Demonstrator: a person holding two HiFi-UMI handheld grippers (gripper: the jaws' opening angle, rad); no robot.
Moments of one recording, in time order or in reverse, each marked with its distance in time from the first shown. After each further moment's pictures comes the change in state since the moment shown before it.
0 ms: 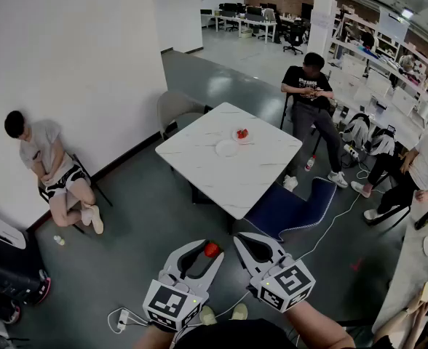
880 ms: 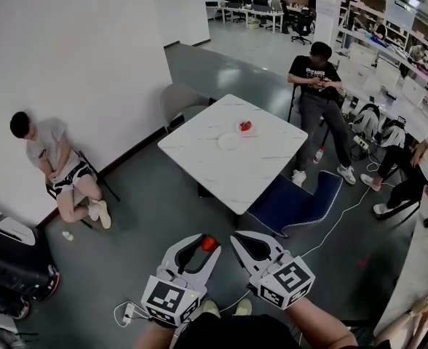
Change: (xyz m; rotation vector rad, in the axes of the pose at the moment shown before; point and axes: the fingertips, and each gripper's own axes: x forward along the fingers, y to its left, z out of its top) left arm 0.032 -0.007 -0.003 0.010 0.027 0.061; right arm -0.009 -0.024 -0.010 0.033 0.000 0.095
